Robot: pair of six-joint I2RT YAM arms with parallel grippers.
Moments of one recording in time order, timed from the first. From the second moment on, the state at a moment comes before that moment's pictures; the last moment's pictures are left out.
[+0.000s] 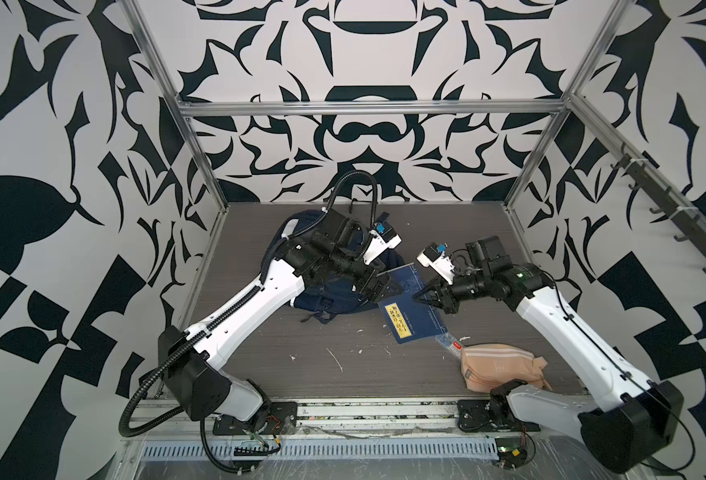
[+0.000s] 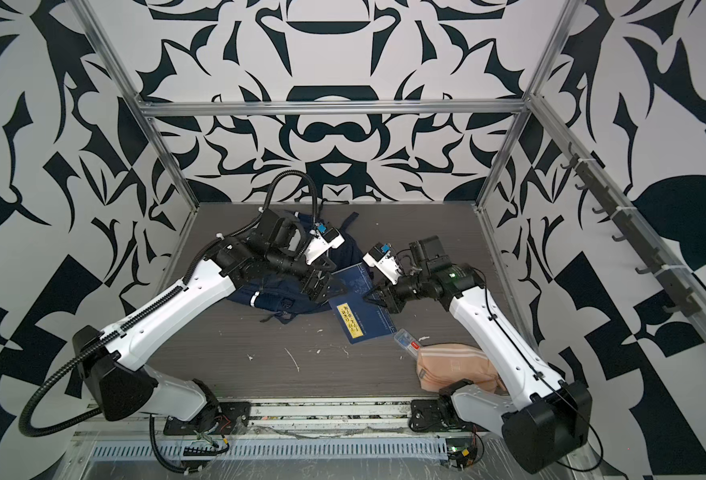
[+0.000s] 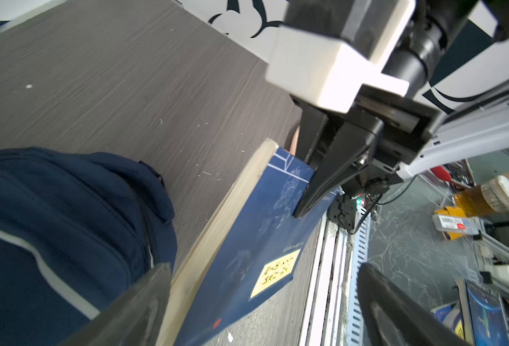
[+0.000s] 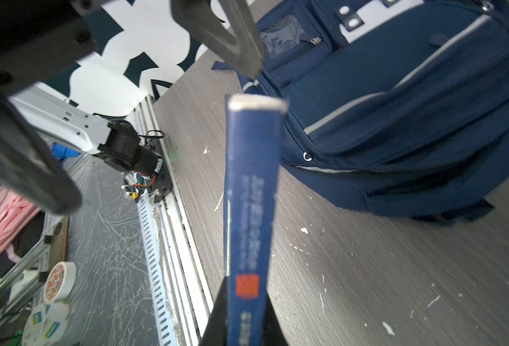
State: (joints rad) left arm -0.74 1.49 1.49 -0.78 0.63 0.11; right arm 0.35 1.18 1.12 -0.90 -0.84 -0.26
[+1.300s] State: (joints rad) left arm -0.63 1.47 1.42 -0.73 0.83 -0.09; right arm 0.31 1.20 1.24 -0.80 -0.89 -0.16
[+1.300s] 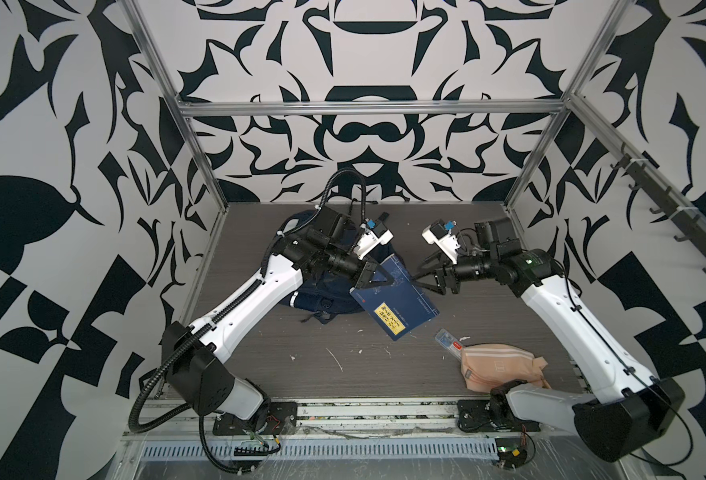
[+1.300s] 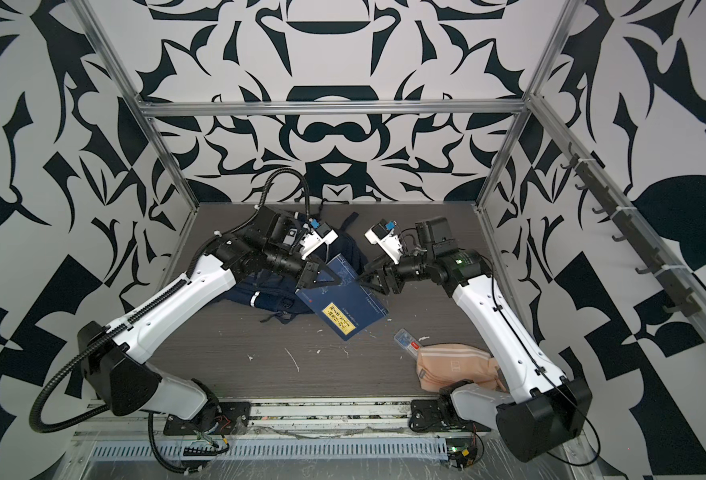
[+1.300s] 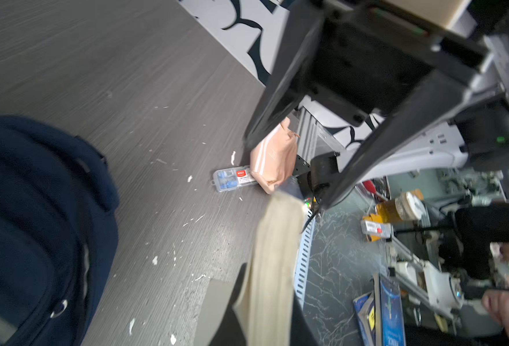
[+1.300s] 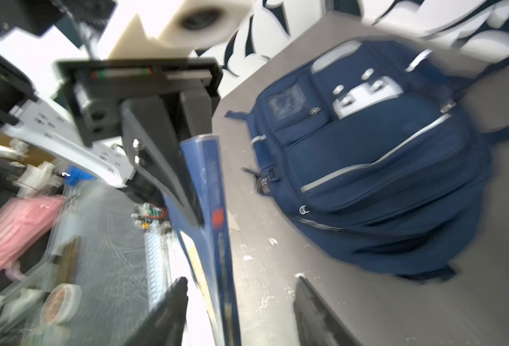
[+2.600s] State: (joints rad) left arm -0.32 1.44 1.20 -0.15 0.94 -0.70; right arm 0.26 1.23 0.89 -0.11 -0.89 0.60
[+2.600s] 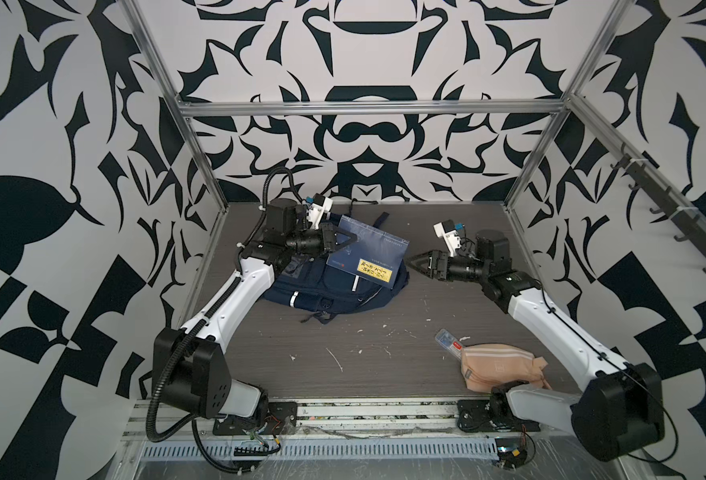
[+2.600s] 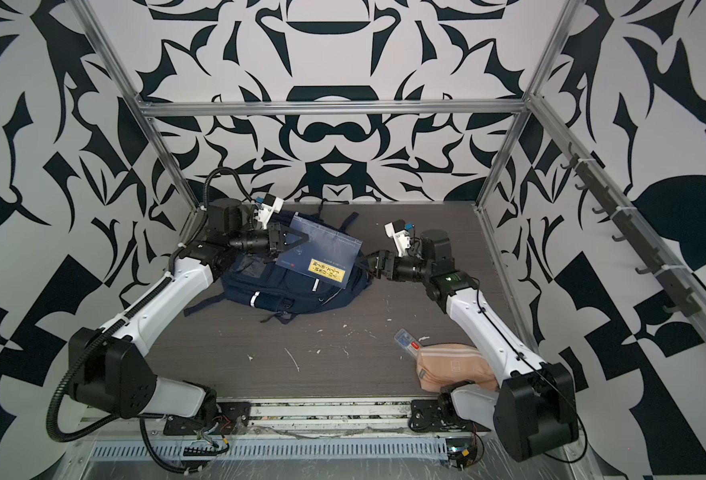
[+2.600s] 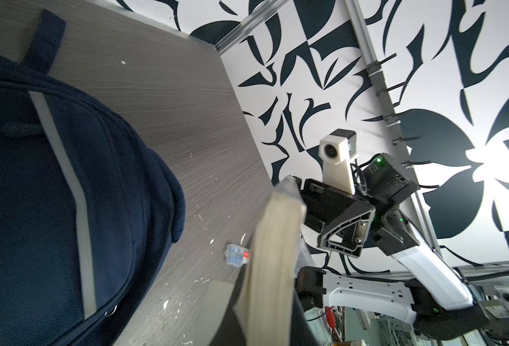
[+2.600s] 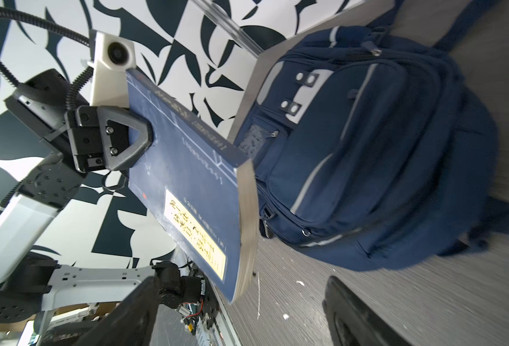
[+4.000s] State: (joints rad) left arm -0.31 1.43 1.14 -0.06 0.94 -0.82; right arm 0.37 1.24 0.89 0.21 -0.74 0.75
